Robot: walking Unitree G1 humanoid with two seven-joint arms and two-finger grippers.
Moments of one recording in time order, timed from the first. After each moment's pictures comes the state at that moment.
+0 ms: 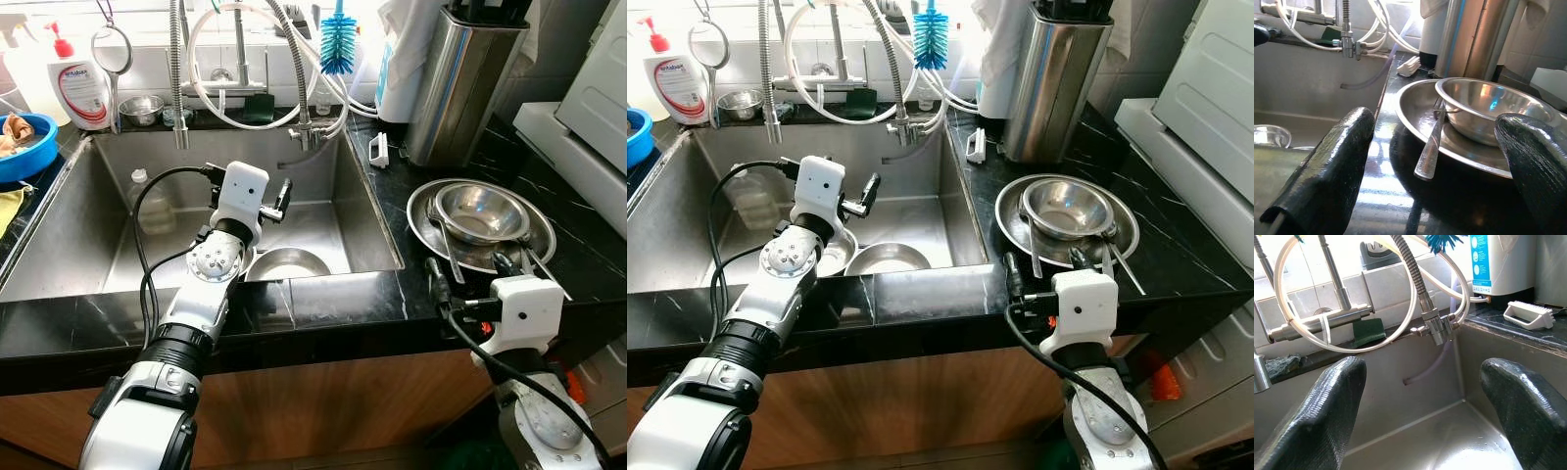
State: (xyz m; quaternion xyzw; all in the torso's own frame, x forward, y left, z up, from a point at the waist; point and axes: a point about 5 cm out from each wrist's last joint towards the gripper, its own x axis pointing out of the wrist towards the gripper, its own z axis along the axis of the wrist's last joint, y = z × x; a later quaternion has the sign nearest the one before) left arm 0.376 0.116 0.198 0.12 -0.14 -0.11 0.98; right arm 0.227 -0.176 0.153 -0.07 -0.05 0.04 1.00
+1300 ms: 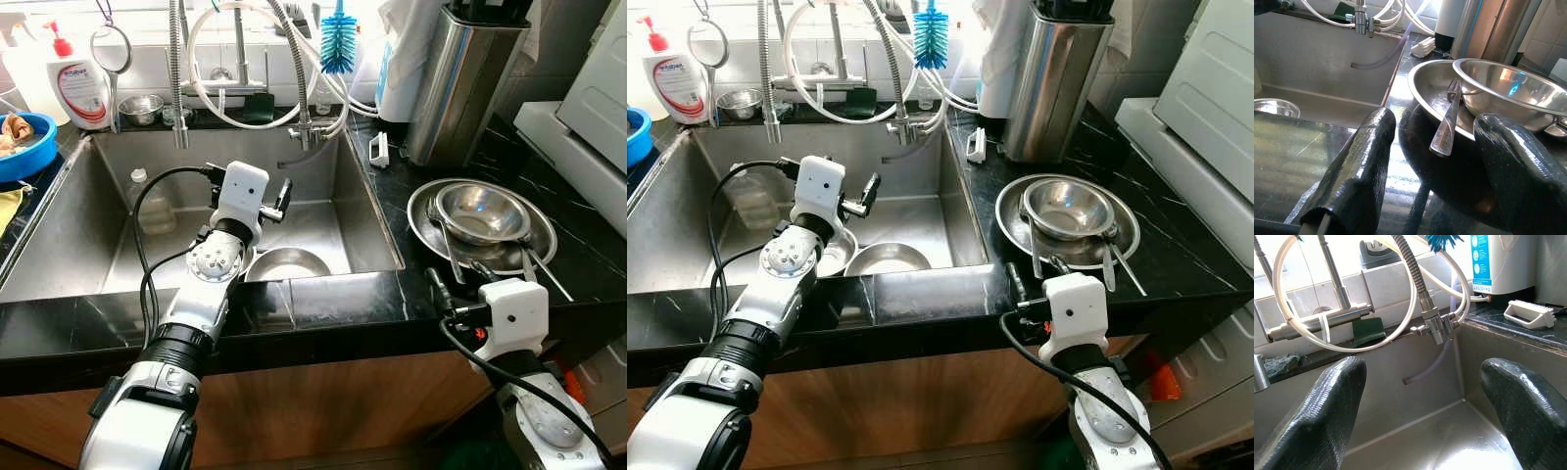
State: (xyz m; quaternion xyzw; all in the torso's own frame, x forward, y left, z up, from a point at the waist) left arm 0.376 0.116 0.198 0.12 -0.14 -0.11 0.98; right arm 0.229 -0.178 0.144 -0.10 -0.02 0.07 0.99
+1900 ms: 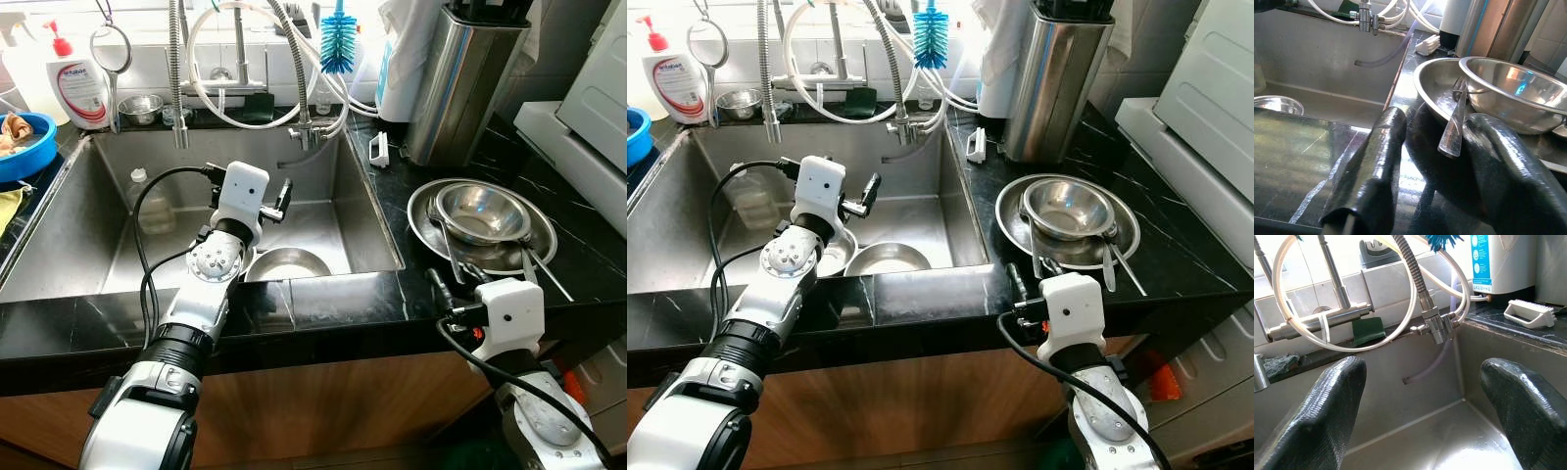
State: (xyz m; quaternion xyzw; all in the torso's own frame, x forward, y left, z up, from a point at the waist) left arm 0.376 0.115 0.197 0.12 -0.14 -0.11 0.98; right arm 0.230 -0.177 0.144 -0.10 -0.01 0.08 0.99
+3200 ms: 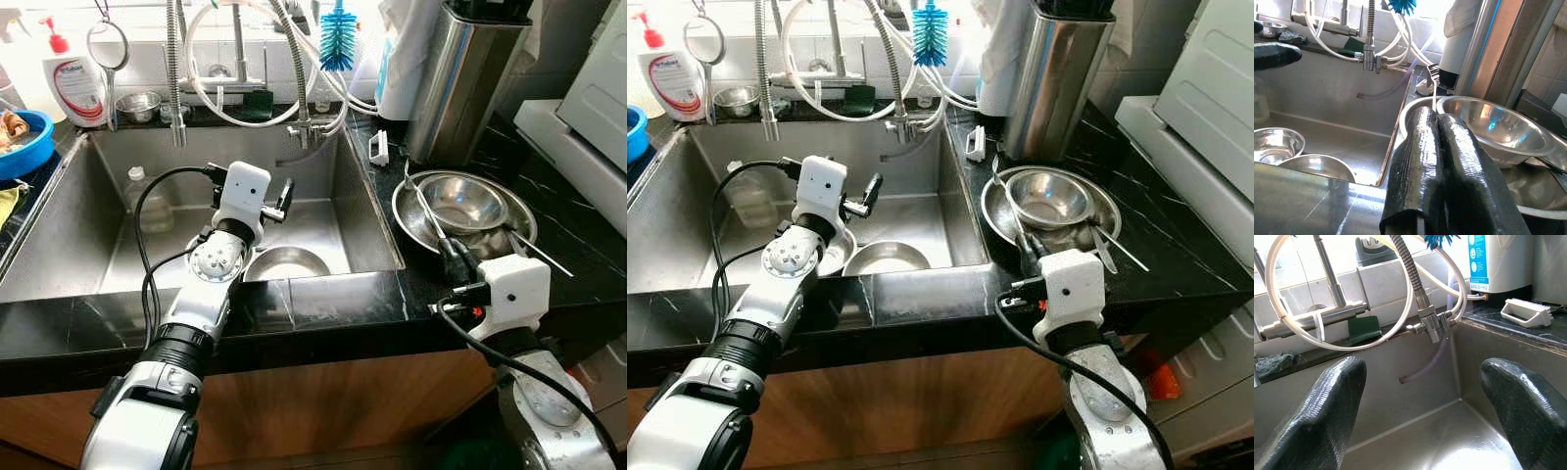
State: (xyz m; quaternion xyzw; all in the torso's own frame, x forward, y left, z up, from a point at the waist) left arm 0.376 0.113 0.198 0.12 -0.14 -0.11 0.98; right arm 0.240 -0.169 0.170 -0.10 -0.07 0.09 0.99
